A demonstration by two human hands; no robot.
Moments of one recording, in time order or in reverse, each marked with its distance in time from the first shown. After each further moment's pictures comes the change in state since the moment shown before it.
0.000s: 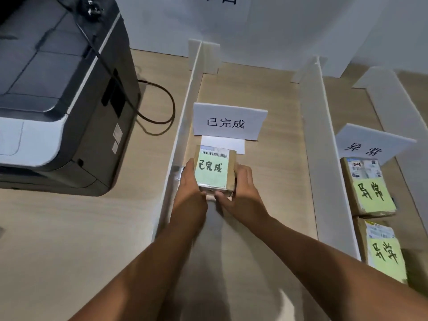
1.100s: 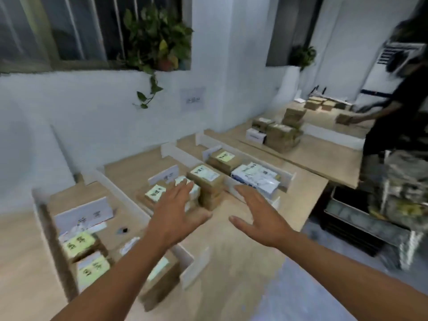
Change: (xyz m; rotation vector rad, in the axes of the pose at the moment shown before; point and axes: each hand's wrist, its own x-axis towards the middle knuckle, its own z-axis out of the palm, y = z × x) left_hand -0.481 0.252 0.395 0.650 -0.617 1.245; right_hand -0.582 0.057 -0.566 -0.444 0.582 0.365
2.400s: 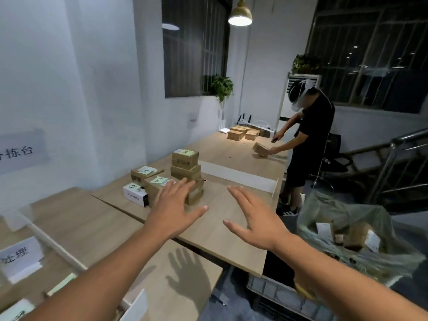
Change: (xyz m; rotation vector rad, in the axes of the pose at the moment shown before) left_hand 0.626 0.495 0.464 0.032 -0.079 0.233; right_hand 0.172 0.752 -0.392 -0.334 0.176 0.092
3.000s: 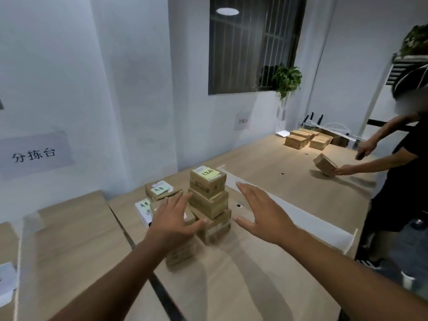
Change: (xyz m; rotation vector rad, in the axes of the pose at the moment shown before) left_hand 0.308 -0.088 0.133 0.047 0.026 -0.390; right_hand 0.346 0.263 0.143 0.131 -0.110 -0.199
